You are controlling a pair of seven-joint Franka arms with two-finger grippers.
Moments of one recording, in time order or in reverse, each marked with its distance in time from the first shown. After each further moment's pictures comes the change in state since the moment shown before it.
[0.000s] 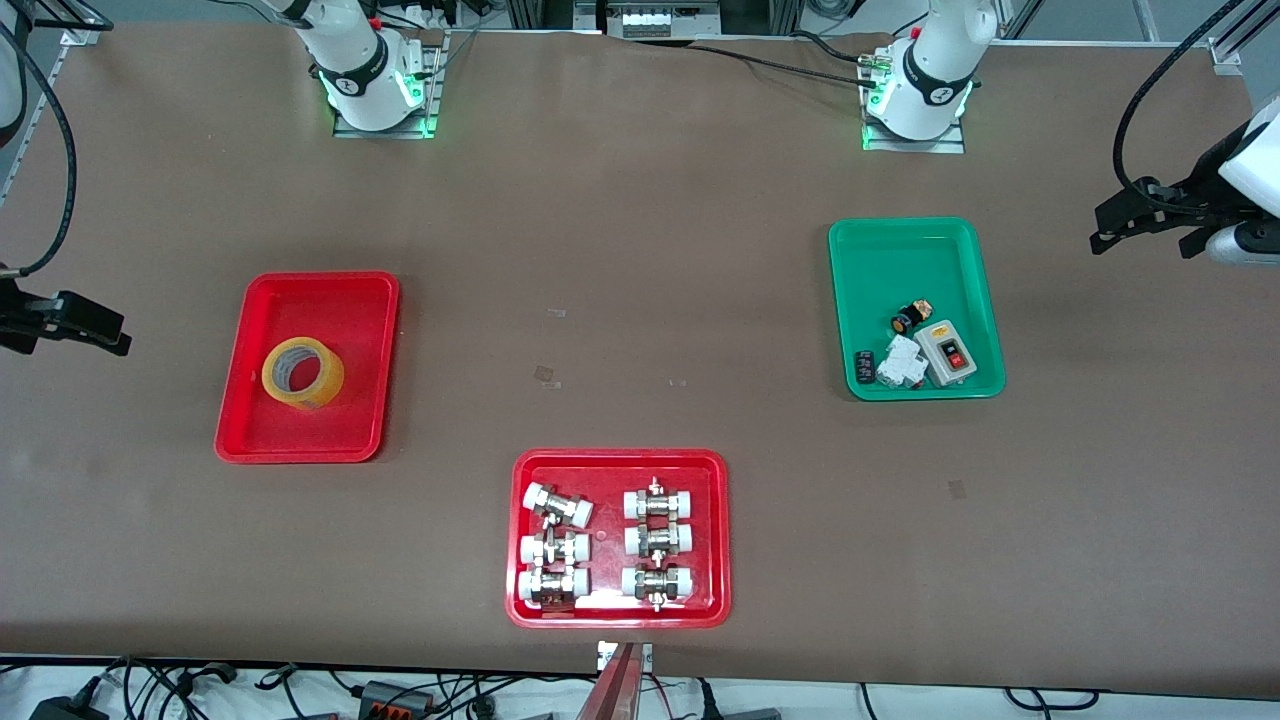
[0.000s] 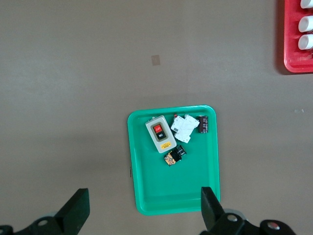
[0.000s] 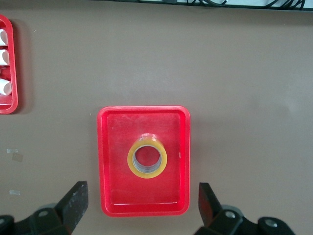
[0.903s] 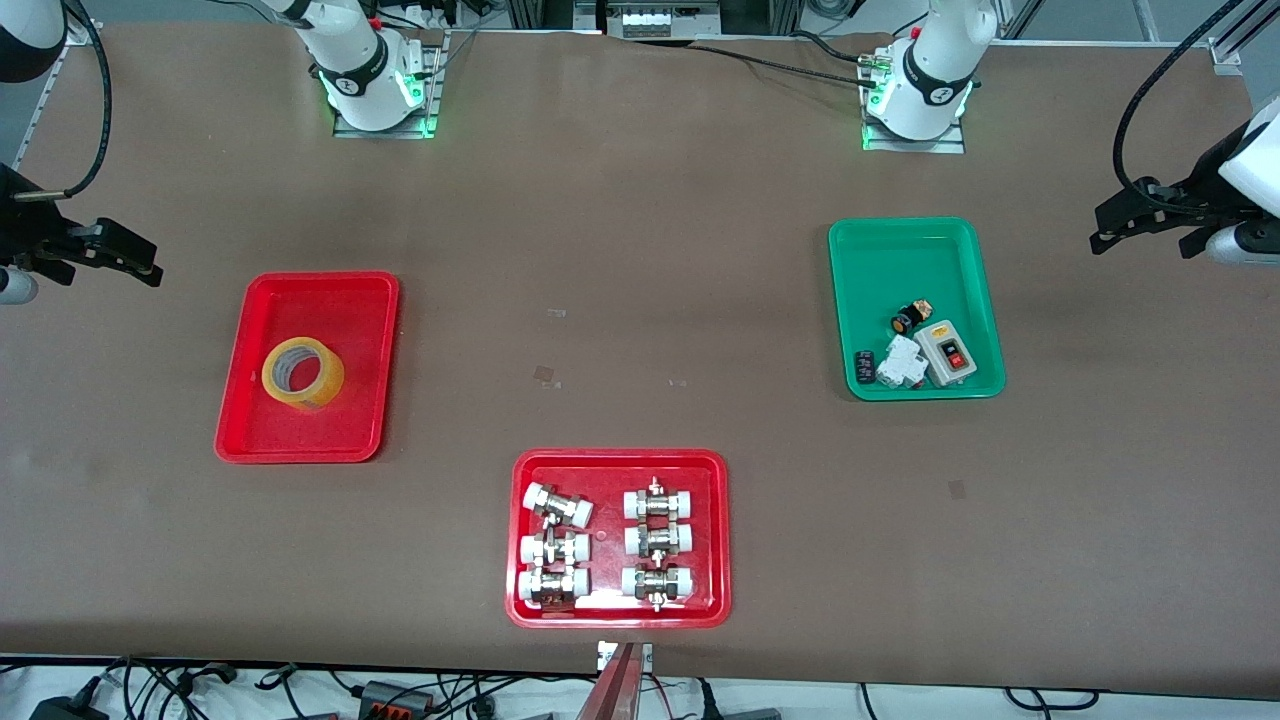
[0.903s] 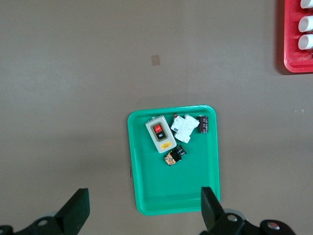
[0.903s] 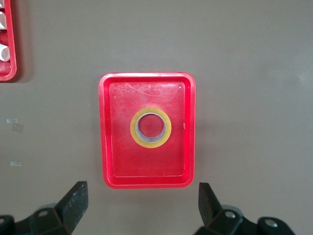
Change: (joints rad) left arm 0.000 0.000 0.000 0.000 0.000 0.000 0.000; right arm 0.010 -0.242 -0.004 -0.338 0.000 0.064 0.007
